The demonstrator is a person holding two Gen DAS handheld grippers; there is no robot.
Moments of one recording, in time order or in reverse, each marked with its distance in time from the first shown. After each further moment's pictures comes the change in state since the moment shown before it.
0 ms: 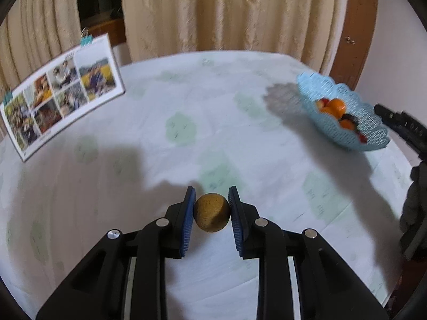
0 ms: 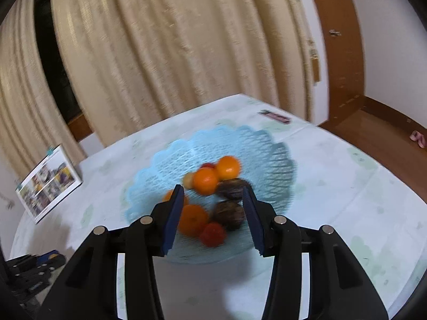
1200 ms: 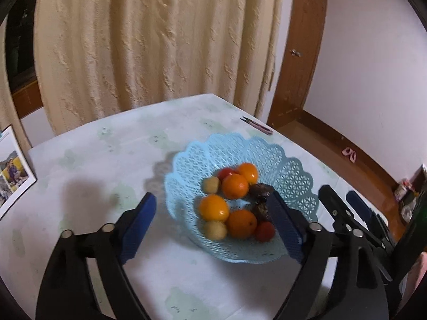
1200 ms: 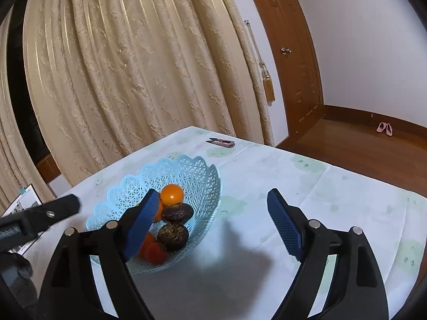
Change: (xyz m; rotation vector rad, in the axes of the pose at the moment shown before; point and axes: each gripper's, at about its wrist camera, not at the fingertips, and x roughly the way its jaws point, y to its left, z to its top) left arm 0.018 -0.143 0.106 0.109 -0.149 -0.215; right arm -0.025 -0.040 -0.014 0.131 -0.192 -0.175
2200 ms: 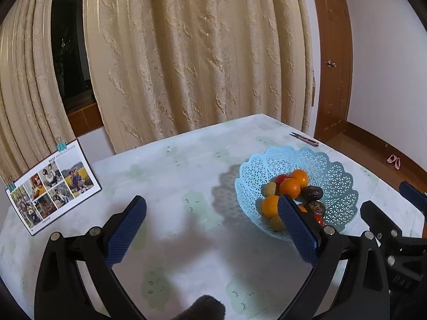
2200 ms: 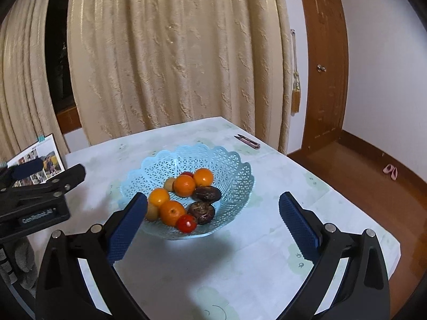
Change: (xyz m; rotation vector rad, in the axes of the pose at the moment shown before) left arm -0.050 0.007 -0.024 0.070 -0.128 0.296; right arm -0.047 0.055 0.008 -0.291 0.077 0.054
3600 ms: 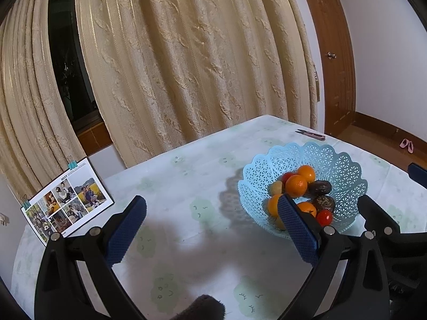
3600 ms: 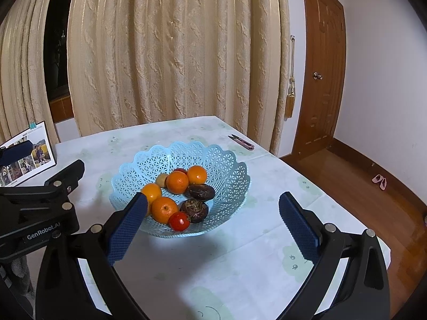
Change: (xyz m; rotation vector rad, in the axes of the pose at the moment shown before) left arm 0.000 -0.019 -0.006 0.095 -0.042 0.081; right arm 0.007 0.005 -0.005 -0.053 0.001 -0.060
